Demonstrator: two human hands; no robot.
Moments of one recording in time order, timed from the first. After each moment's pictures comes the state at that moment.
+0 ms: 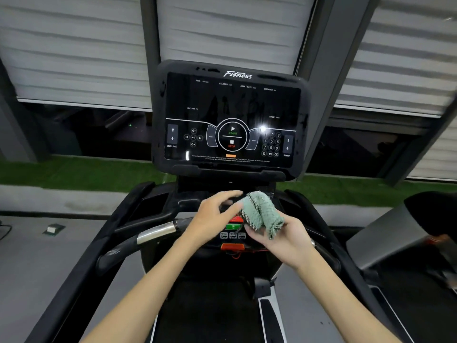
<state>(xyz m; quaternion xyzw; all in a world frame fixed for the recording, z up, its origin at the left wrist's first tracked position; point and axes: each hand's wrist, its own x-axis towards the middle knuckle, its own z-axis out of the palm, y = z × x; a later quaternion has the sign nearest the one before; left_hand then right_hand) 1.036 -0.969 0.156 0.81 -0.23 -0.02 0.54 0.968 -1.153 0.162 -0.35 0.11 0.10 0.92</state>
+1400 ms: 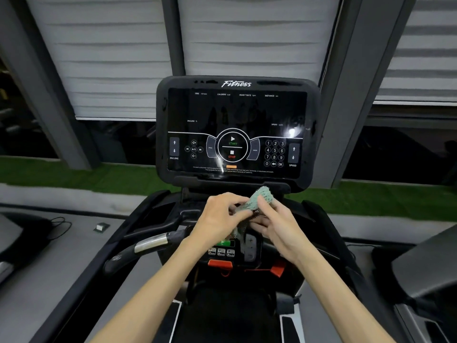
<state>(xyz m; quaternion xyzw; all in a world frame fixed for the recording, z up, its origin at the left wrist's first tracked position) 1.031 -1.043 0.204 0.89 -0.19 0.06 0.42 1.011 -1.203 0.186 -0.60 0.00 0.06 0.80</state>
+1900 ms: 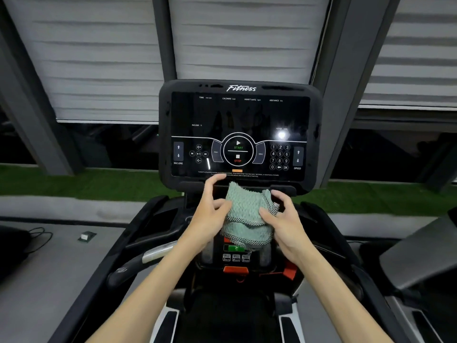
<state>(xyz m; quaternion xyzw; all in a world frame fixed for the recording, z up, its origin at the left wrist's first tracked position) 1.049 -0.988 0.201 0.75 -0.12 -0.04 0.65 1.019 -1.168 0.184 -0.60 0.04 -0.04 0.80</state>
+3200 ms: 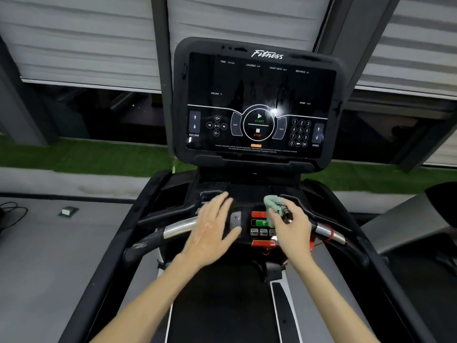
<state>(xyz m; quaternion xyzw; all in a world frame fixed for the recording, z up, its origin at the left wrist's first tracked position) 1.050 -0.899 0.084 0.91 -0.29 0.10 0.29 1.003 -1.090 0.122 -0.82 0.14 -0.25 0.49</state>
